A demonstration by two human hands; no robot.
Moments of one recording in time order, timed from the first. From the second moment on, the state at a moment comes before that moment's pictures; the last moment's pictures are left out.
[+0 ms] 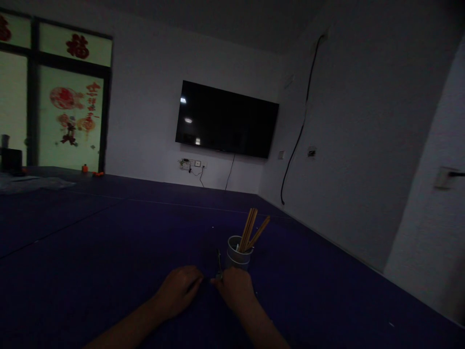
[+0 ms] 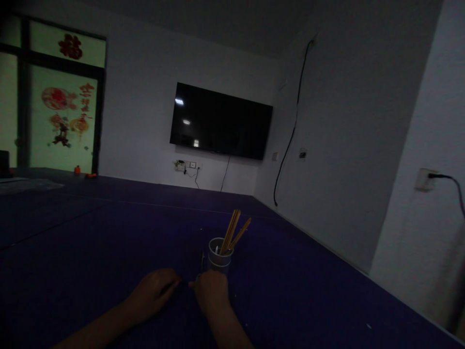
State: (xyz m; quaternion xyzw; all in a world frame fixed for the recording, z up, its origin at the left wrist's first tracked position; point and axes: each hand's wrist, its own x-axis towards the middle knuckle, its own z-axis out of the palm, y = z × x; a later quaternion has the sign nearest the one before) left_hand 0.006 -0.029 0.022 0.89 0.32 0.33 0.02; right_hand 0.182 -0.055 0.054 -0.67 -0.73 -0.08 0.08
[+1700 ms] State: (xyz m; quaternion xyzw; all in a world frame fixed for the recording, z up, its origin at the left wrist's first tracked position) left_hand 0.005 -0.030 0.028 0.85 0.39 0.36 0.03; right_hand 0.159 -0.059 0.059 -0.58 -0.79 -0.16 0.11
